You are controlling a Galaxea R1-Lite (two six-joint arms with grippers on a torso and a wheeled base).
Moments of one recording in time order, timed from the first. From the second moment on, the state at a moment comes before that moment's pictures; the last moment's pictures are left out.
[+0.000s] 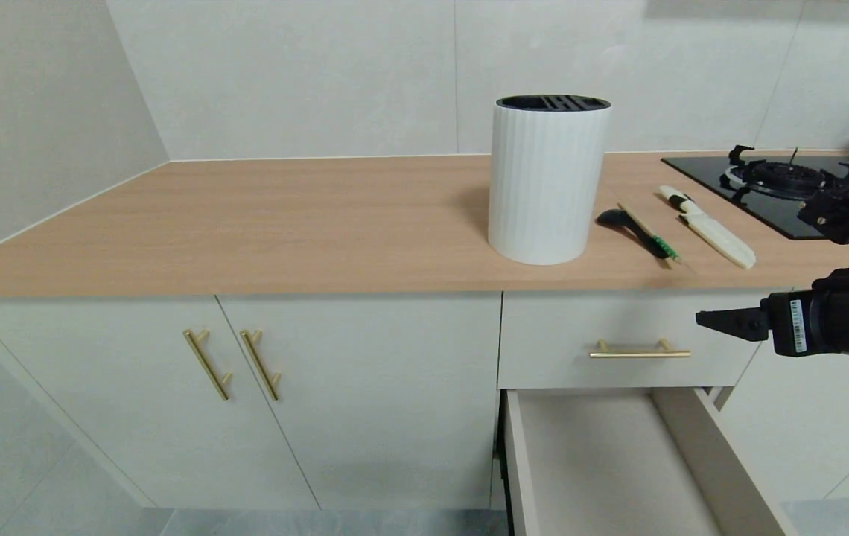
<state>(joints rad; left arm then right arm) 0.01 0.00 0.00 0.00 0.03 -0.01 0.24 1.38 -0.93 0.07 -0.04 0.04</state>
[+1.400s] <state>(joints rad) 0.01 0.00 0.00 0.00 0.03 -0.01 0.22 1.82 -1.17 -0.18 -0.15 0.09</state>
